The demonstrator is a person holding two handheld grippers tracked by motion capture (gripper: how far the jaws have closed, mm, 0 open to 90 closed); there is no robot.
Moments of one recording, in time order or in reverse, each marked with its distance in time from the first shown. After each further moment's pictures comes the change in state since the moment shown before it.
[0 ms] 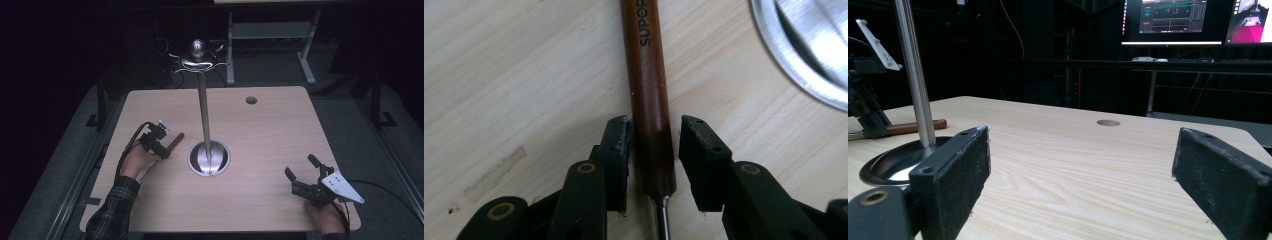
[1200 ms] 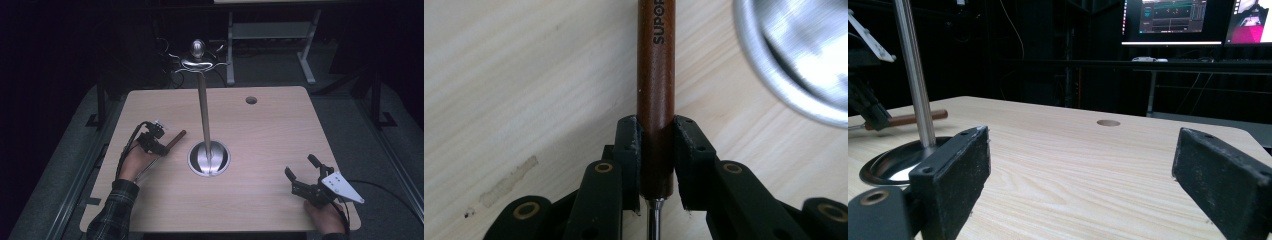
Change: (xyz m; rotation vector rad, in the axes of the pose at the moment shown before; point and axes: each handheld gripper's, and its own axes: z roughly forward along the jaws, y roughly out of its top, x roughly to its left) left arm -0.001 -0.006 -0.015 -0.124 0.003 0.008; right arm 0.000 0.000 0.000 0.000 0.000 0.000
